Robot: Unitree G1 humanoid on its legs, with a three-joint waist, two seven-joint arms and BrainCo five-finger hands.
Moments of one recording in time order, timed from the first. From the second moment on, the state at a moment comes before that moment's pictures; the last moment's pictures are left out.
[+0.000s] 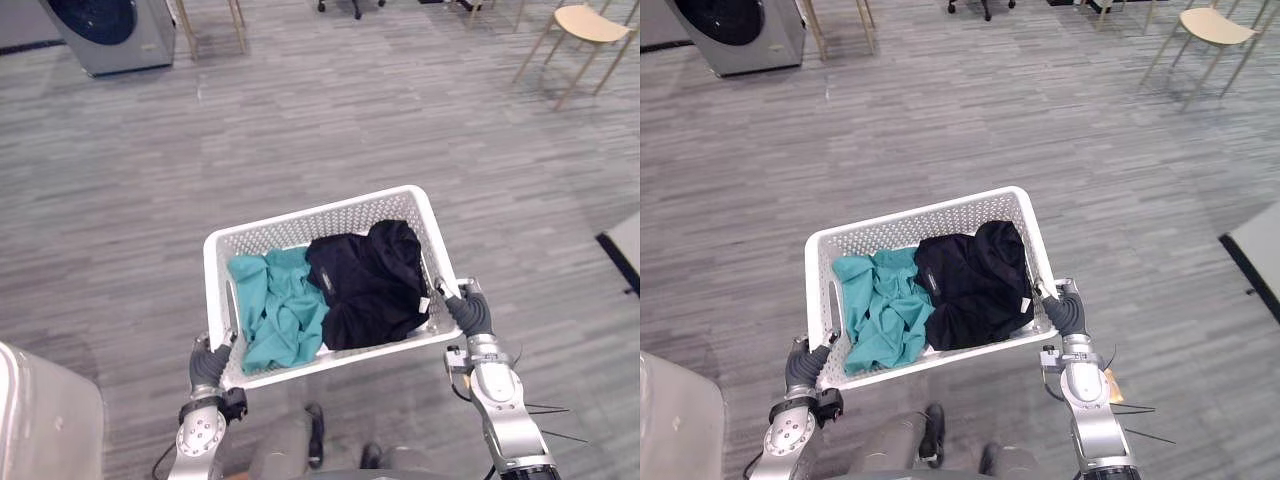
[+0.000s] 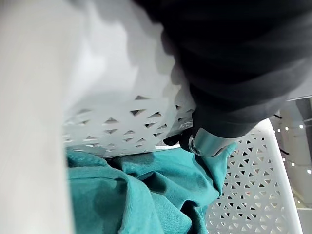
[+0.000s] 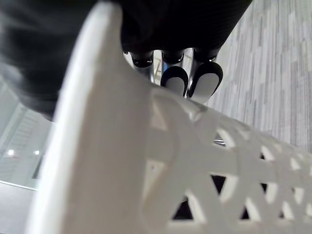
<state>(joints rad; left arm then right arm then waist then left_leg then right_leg) 0.37 0.07 0.00 -0.07 -0.09 0.01 0.26 0.14 -0.17 0.02 -0.03 -0.12 -0.10 -0.14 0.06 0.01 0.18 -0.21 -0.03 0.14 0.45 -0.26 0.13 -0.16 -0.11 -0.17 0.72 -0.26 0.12</state>
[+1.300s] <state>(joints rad) 0.33 0.11 0.00 -0.06 -0.07 0.05 0.26 0.15 -0.11 -0.01 0.05 -0.05 -0.09 -0.09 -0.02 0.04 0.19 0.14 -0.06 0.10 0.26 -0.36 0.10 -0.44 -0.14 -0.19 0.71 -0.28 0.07</state>
